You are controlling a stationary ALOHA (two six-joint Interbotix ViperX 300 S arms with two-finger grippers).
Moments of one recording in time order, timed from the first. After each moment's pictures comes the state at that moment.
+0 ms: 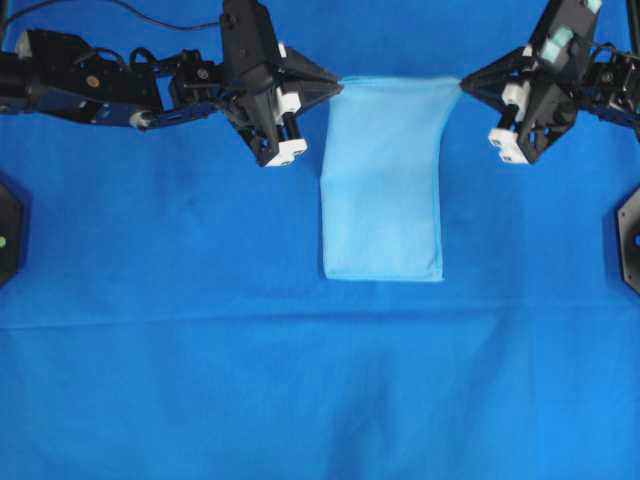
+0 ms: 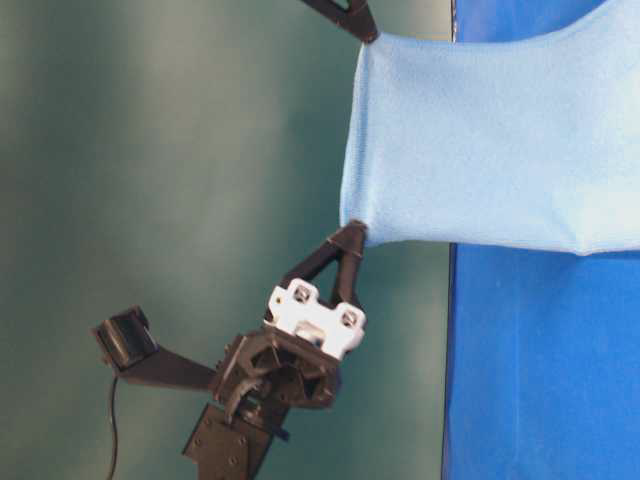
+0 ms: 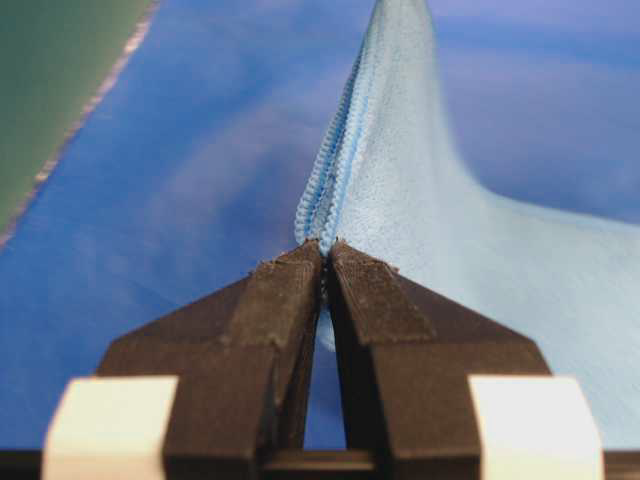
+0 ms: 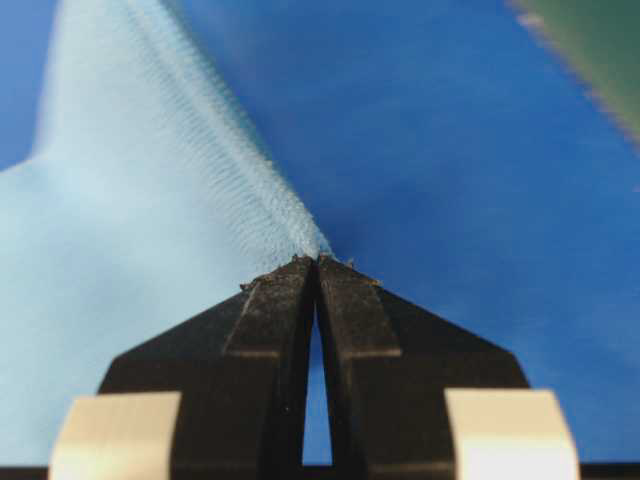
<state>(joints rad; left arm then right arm) 0.29 0.07 0.63 -0.03 -0.30 0.11 -0.45 -0.47 1.03 -0.07 0.04 0.11</state>
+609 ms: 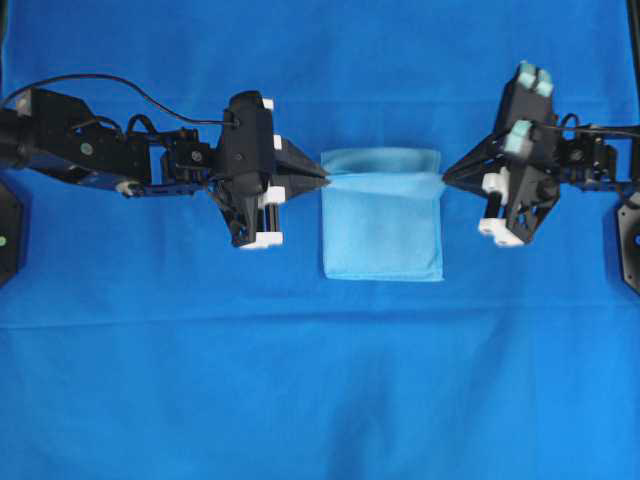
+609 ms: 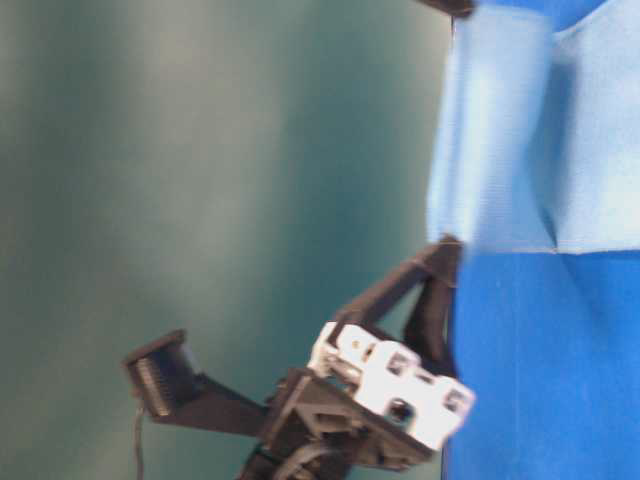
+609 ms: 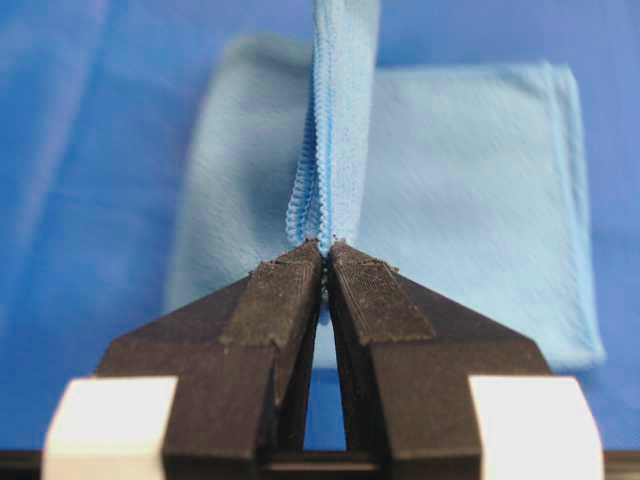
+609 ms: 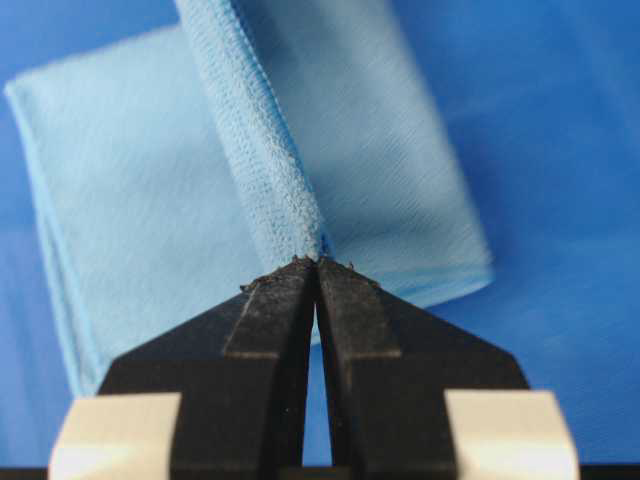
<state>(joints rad) 0.10 0.09 0.71 -0.03 -0.31 0.13 -0.18 -0.35 1.04 -0.06 0.07 0.24</state>
